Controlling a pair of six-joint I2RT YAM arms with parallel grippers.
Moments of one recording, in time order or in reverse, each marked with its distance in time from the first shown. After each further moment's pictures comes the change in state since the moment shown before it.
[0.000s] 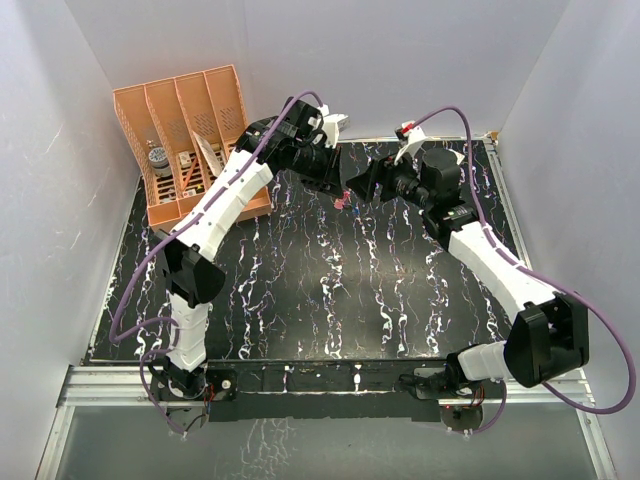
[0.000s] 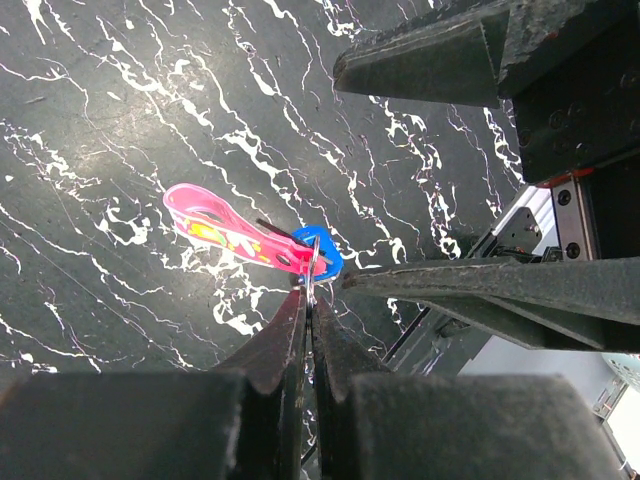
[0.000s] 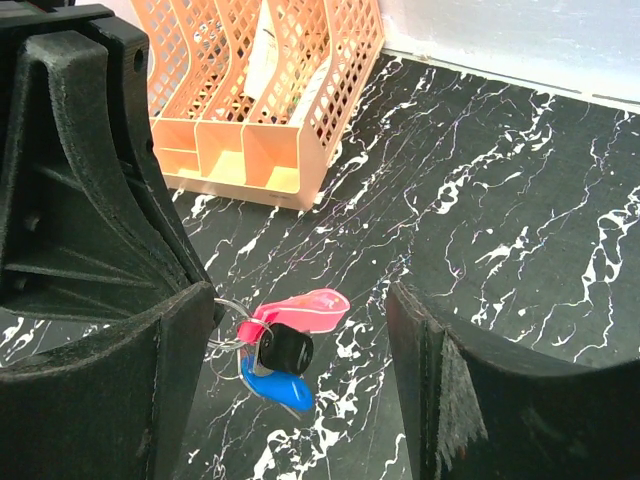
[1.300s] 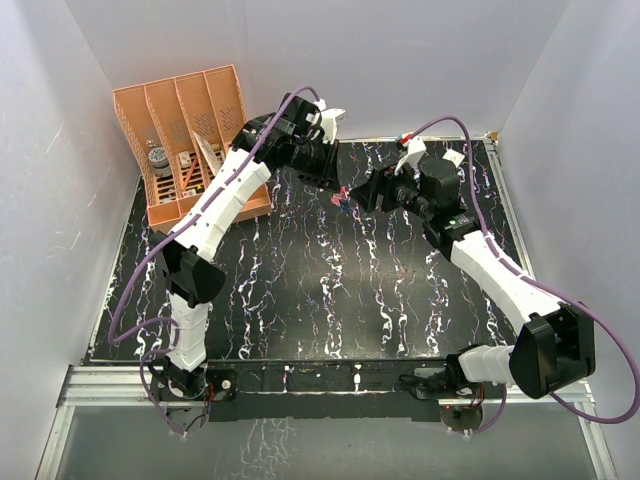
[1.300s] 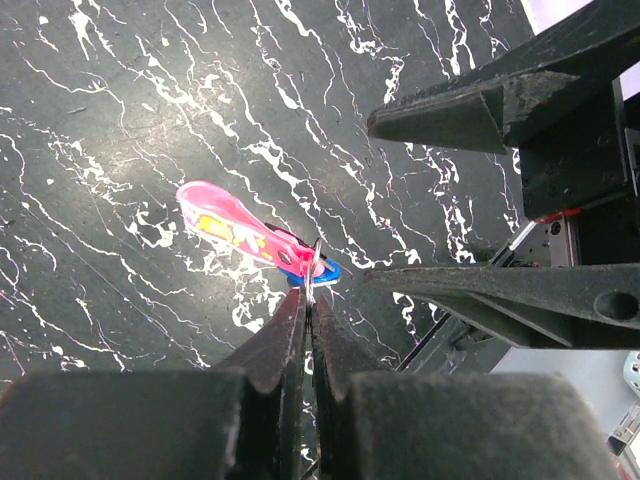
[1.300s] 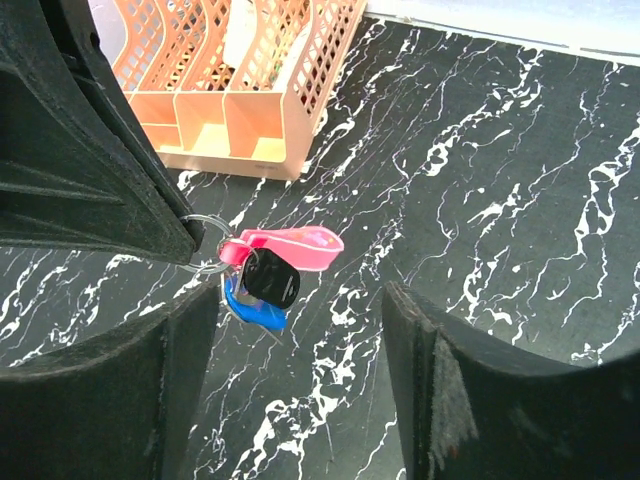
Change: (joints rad) left arm 0.000 0.000 0.039 -0.014 -0.058 0.005; right arm 0.023 -0.057 -0.061 -0.051 0.063 -0.008
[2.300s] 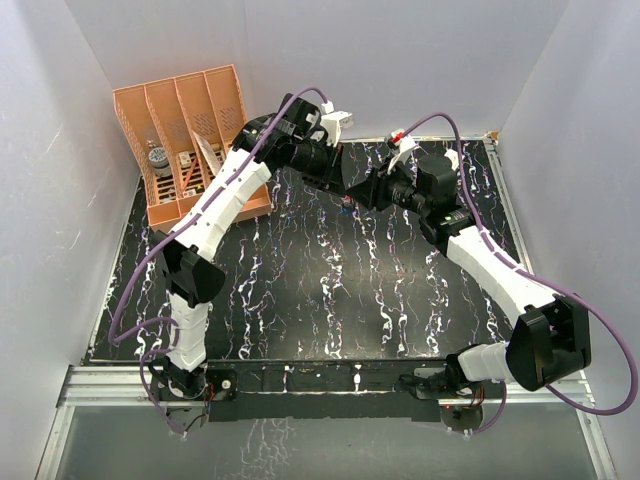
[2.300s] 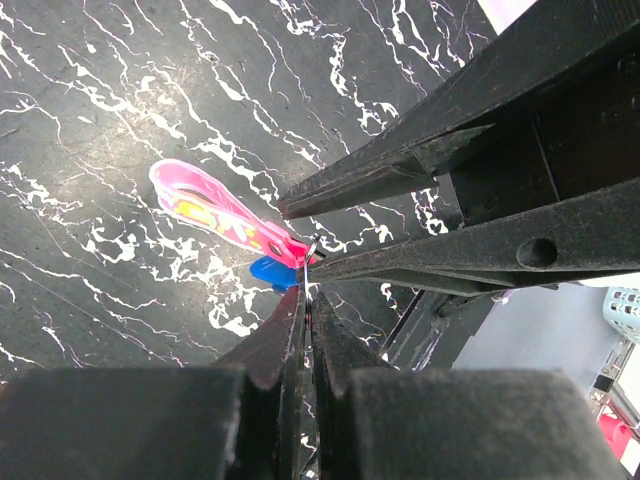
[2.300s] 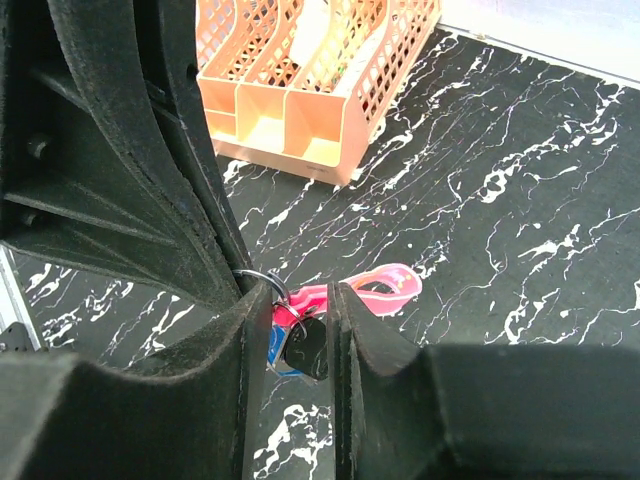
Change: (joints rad) left arm 0.001 0.000 -0.010 0.008 0.144 0.069; right arm 0.006 0.042 0.026 0.051 -0.142 -0.029
